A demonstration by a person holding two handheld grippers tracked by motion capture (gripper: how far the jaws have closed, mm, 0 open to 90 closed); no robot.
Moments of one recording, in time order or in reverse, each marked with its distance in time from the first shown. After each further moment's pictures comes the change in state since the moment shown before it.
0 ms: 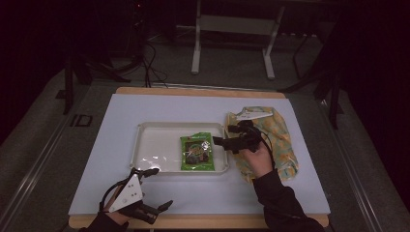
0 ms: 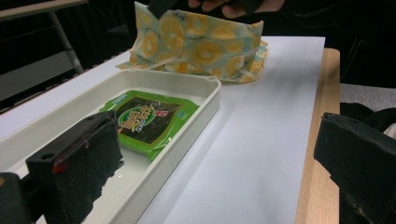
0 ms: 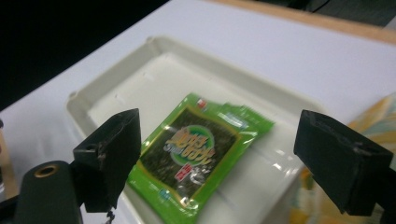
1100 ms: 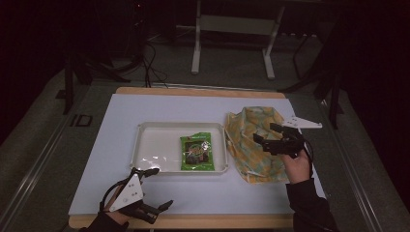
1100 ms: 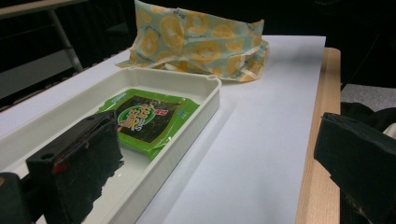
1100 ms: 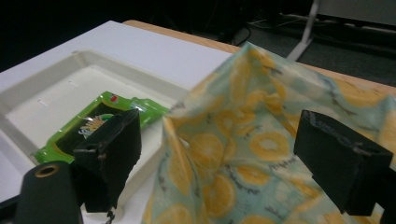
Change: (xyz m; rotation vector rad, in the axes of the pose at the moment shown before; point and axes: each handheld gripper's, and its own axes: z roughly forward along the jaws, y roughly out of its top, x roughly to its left) left arm 0.000 0.000 0.001 0.002 0.000 -0.007; right arm -0.050 -0.040 -0.087 -0.133 -0.239 -0.030
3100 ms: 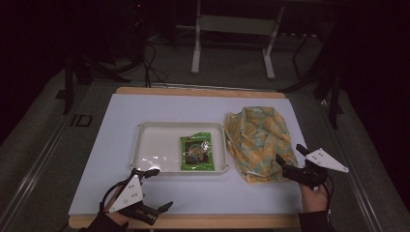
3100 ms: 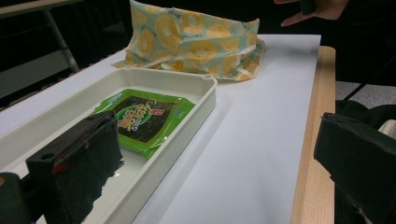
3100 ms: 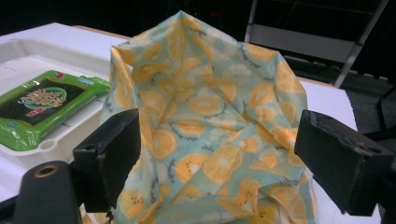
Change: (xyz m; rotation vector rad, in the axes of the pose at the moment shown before) left arm -0.001 0.000 -0.001 0.002 -0.014 0.008; right arm -0.002 -0.078 -0.058 -0.136 -0.229 -0.047
